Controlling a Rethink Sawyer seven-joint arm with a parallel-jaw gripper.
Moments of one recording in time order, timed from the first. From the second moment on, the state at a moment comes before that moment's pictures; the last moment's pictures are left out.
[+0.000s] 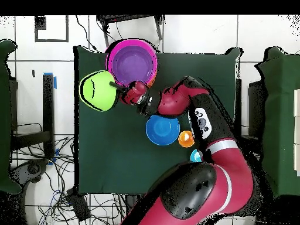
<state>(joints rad) -0.54 -0.25 0.58 1.19 -1.67 -1.44 4.53</state>
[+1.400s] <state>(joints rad) -0.57 -0.21 0.58 1.18 -1.68 -1.44 4.54</state>
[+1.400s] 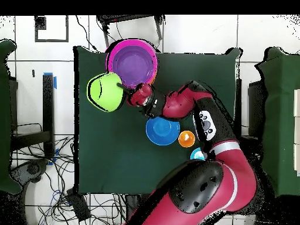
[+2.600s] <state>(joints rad) -0.59 -0.19 0.58 1.18 -1.68 -1.44 4.61</state>
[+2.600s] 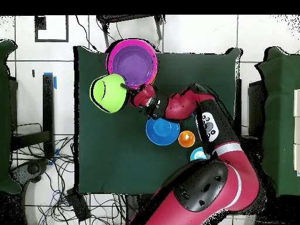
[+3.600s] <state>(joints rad) -0.60 -0.19 0.59 1.18 -1.68 -1.44 4.66</state>
